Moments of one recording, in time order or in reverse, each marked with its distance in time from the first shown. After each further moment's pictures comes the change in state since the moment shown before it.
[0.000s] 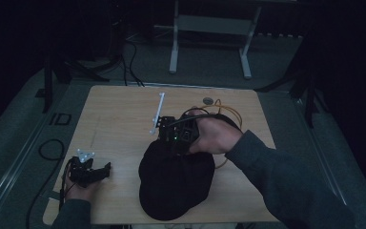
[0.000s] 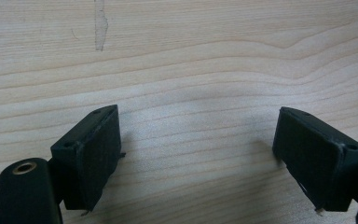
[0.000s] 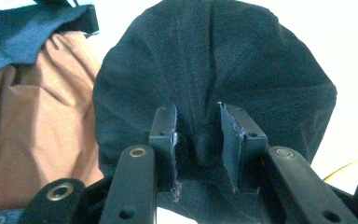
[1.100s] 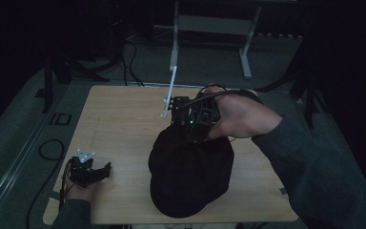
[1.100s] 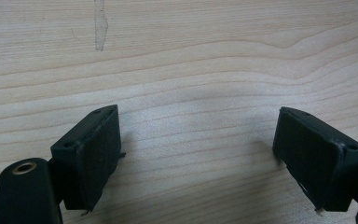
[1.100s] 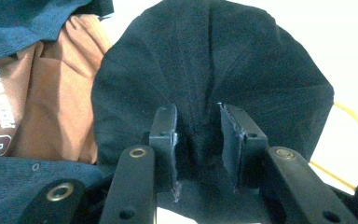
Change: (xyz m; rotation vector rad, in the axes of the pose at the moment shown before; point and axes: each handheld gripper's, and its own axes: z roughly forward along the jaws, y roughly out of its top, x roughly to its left) left arm 0.000 0.000 0.000 -0.001 0.000 -0.001; right arm 0.014 -0.012 -0.085 0.040 -0.038 -0.038
